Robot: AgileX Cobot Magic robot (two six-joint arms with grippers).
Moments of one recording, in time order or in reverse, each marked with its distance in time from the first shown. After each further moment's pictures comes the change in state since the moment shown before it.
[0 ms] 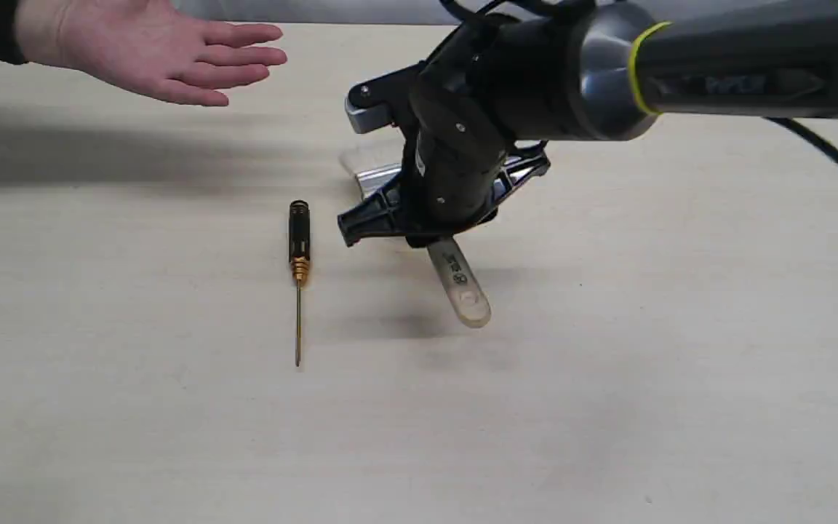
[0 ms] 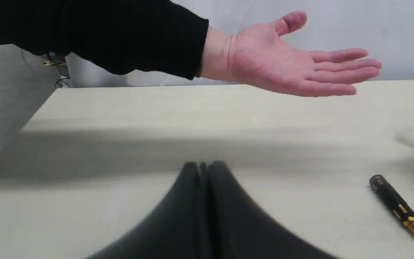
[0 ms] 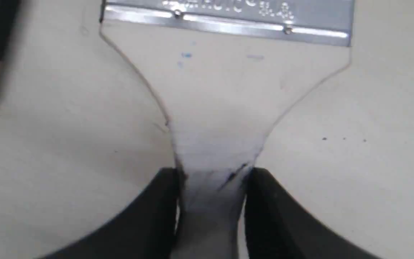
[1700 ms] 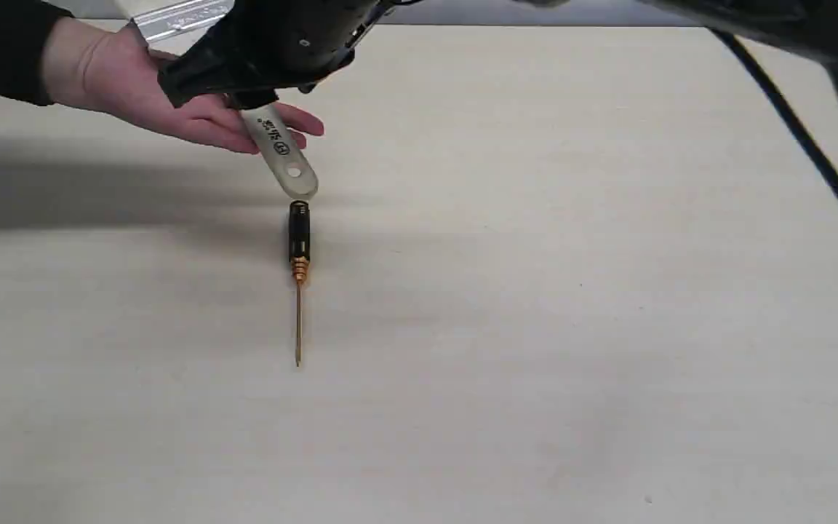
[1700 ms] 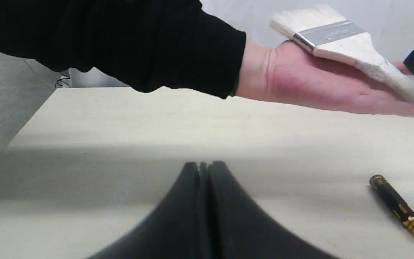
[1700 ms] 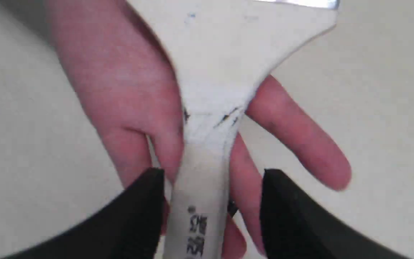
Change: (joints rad) left arm 0.000 0.000 0.000 0.000 0.000 0.000; right arm 0.081 0.061 -0.471 0.249 0.083 -0.396
